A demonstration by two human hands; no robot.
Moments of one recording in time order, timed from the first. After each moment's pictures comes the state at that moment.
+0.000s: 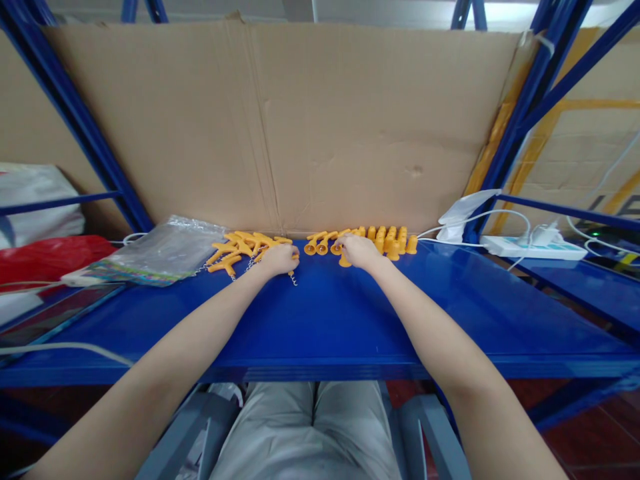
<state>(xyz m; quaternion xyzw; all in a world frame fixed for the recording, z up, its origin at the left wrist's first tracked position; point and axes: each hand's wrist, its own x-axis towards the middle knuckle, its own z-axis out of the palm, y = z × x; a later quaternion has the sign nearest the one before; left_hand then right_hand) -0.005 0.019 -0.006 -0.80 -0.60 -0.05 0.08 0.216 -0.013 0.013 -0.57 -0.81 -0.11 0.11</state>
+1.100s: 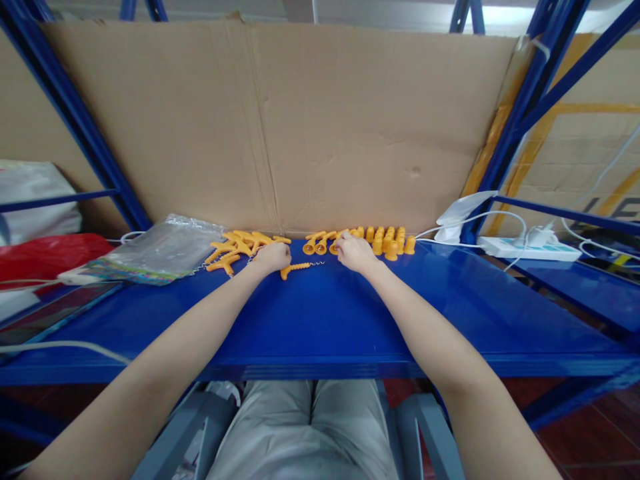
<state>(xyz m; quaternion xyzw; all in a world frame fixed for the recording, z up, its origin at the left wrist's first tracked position) -0.008 0.017 0.004 -0.75 -0.65 -0.04 0.04 0.213 -0.016 0.003 -0.57 -0.80 -0.17 0.10</state>
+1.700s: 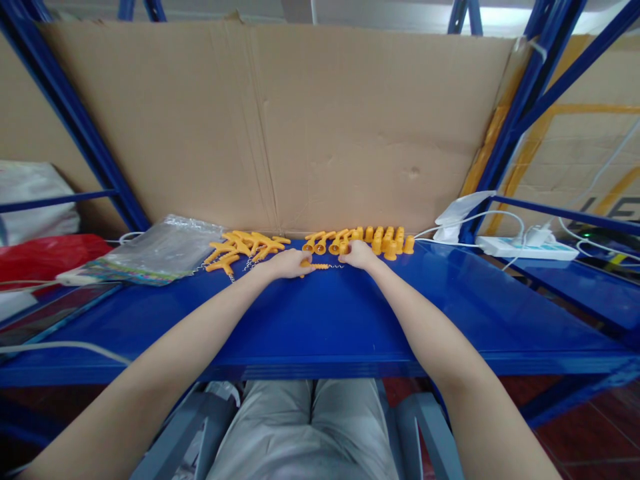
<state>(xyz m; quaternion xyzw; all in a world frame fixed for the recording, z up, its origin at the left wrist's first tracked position) 0.015 0.004 0.001 -0.87 -0.49 -0.01 0.03 0.227 0.007 -0.011 -0.66 -0.73 0.03 0.20</state>
